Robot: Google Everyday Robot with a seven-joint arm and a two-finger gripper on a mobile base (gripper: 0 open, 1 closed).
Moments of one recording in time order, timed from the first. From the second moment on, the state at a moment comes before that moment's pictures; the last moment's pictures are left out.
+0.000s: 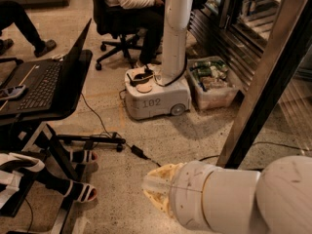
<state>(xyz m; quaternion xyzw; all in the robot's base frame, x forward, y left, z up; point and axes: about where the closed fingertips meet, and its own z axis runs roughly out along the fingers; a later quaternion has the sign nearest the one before) 0.319 0.002 0.826 -0.61 0.68 0.10 0.40</state>
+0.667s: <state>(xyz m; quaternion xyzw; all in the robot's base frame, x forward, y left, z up) 0.329 0.035 0.830 -0.63 0.65 0.07 0.42</state>
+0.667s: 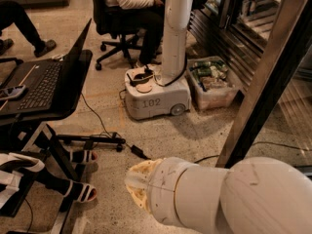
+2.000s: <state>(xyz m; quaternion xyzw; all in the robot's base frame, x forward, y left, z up) 0.381 0.086 0.828 -0.63 0.62 0.12 0.45</state>
